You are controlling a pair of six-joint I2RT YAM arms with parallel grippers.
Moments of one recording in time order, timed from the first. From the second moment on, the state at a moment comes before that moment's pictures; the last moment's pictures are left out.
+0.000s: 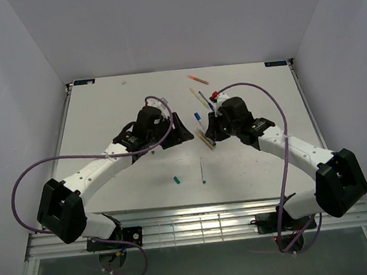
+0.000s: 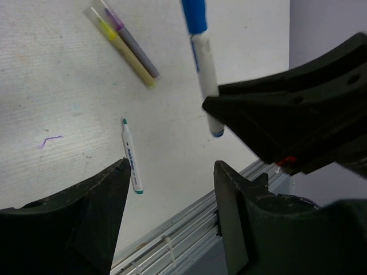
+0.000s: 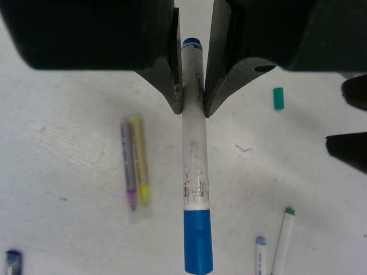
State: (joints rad) left arm -0.64 1.39 1.02 -0.26 0.20 -0.79; right arm 0.58 1.38 0.98 -0.24 -0.12 0.26
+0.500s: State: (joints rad) left arm -0.63 1.47 1.07 -0.20 0.23 -0.86; right arm 0.74 1.27 0.87 -0.24 -0.14 0.37
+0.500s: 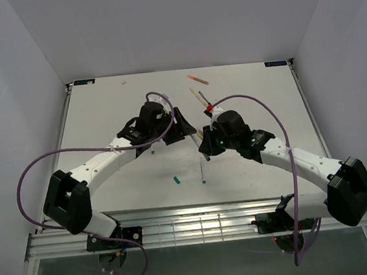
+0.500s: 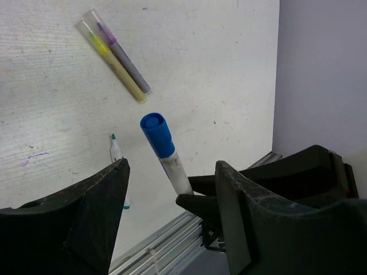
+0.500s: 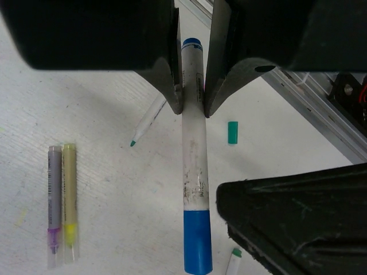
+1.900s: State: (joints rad) left arm -0.58 1.50 1.03 -0.13 0.27 -0.91; right arm 0.81 1.26 0.85 -0.20 -0.12 0.44
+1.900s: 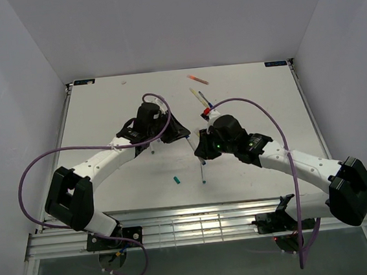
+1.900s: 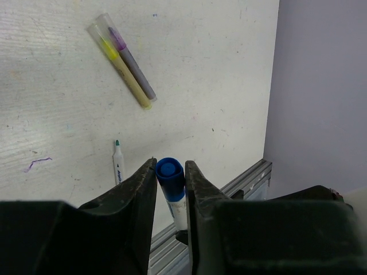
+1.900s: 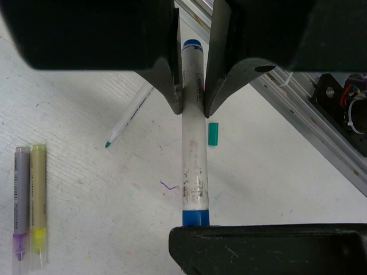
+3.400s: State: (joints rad) left arm -0.53 1.63 1.18 -0.31 0.40 -0.88; right arm 1.03 1.52 1.07 -0.34 0.47 0.37
